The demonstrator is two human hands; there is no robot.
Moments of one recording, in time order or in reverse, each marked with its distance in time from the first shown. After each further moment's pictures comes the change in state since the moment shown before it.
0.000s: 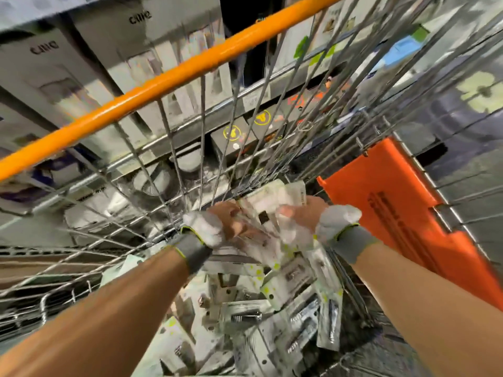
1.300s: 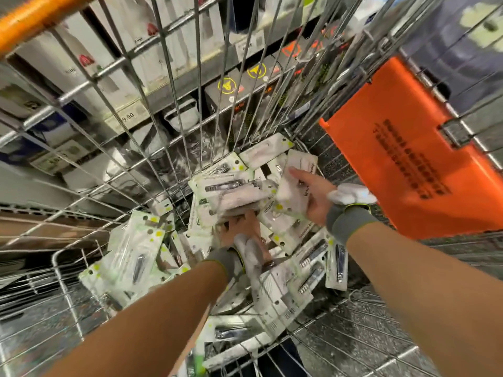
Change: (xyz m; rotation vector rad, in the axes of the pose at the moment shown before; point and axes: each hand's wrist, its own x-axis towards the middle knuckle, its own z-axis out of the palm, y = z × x) left_hand -0.068 -0.025 0.105 0.352 -0.116 -0.059; right_hand -0.049 0.038 0.047 0.844 0.023 0.245
